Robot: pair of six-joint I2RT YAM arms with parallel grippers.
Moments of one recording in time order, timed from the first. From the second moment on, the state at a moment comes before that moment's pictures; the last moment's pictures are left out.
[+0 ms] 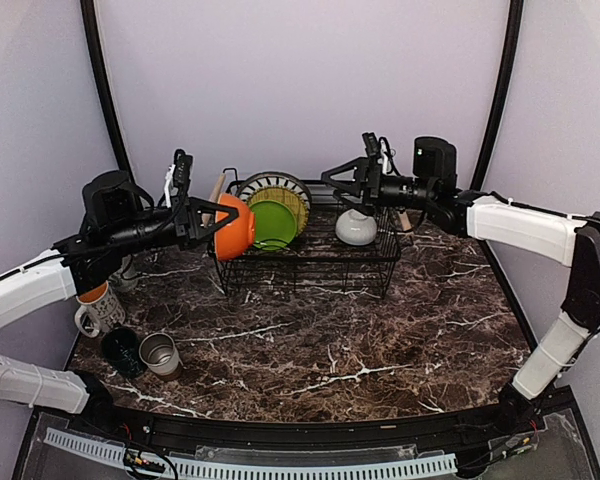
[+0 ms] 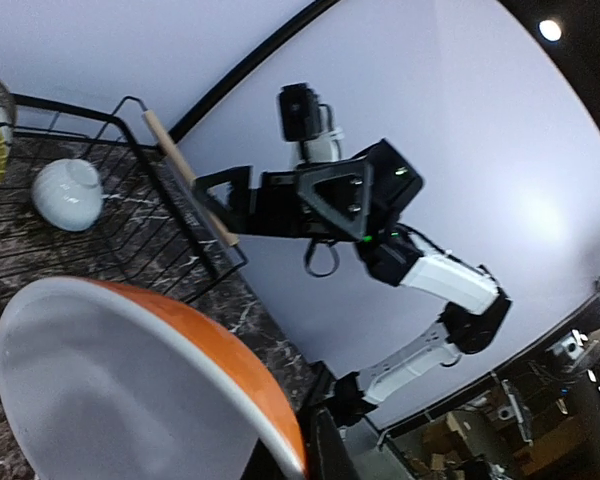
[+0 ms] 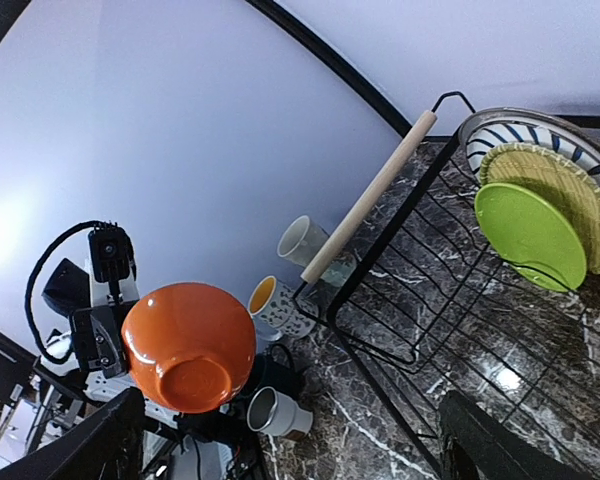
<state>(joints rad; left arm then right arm) -0.57 1.10 0.85 0.26 0.61 -0.88 0.56 1.63 1.26 0.26 -0.74 0.80</state>
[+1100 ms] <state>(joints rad) -1.07 1.36 0.89 -0.68 -0.08 -0.61 0.56 1.69 1.41 -0.16 -0.48 0.49</state>
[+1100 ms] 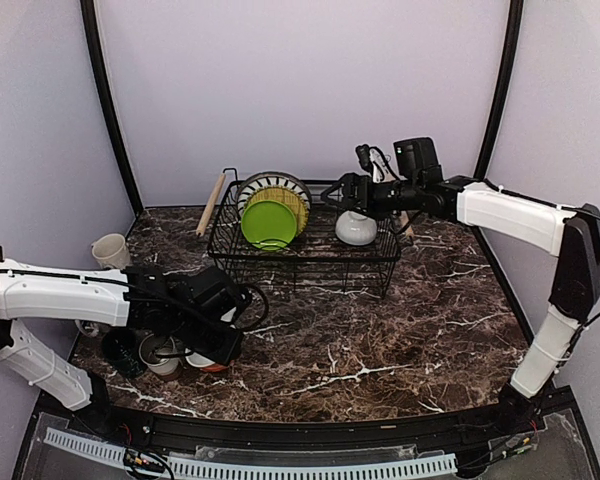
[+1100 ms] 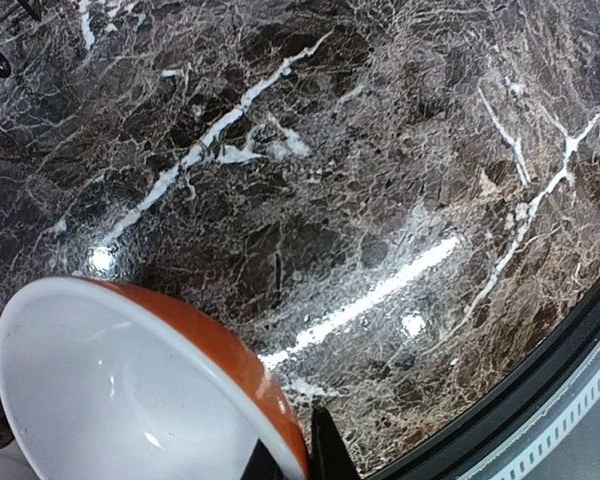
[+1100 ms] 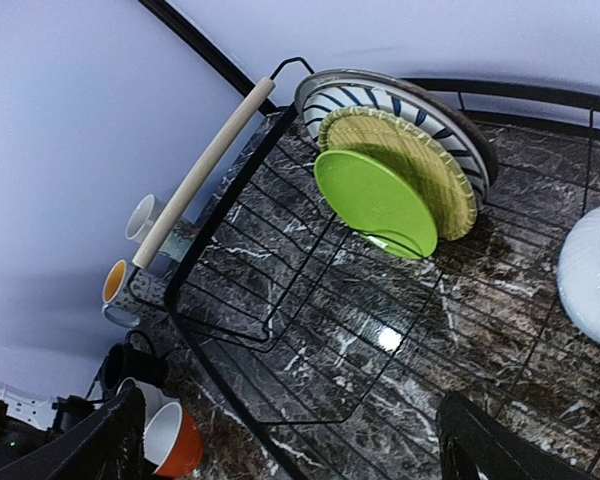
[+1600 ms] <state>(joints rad) -1.07 1.40 0.85 -0.62 -0.03 -0.59 0.58 2.10 1.93 -0.55 0.01 0.20</state>
